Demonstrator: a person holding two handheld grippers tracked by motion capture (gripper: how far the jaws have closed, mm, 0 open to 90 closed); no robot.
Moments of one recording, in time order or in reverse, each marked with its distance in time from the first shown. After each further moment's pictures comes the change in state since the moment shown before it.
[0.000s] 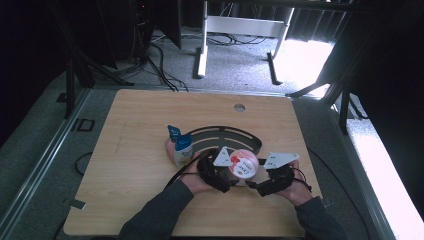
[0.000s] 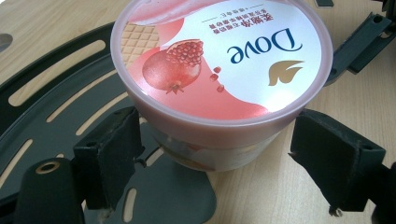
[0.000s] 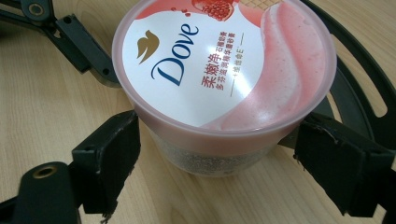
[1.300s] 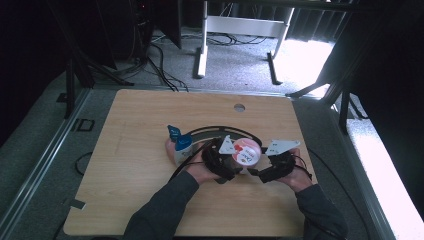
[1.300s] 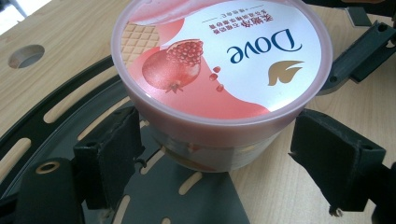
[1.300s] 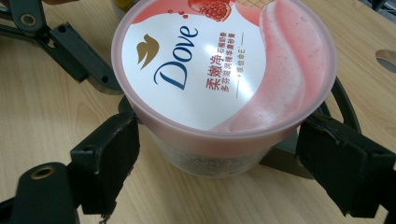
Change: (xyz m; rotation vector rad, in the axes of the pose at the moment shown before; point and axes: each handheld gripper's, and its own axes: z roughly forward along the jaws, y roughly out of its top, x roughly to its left) left arm 0.023 0.016 0.013 -0.011 0.050 -0.033; right arm -0.035 0.010 0.004 -0.008 -0.019 0.004
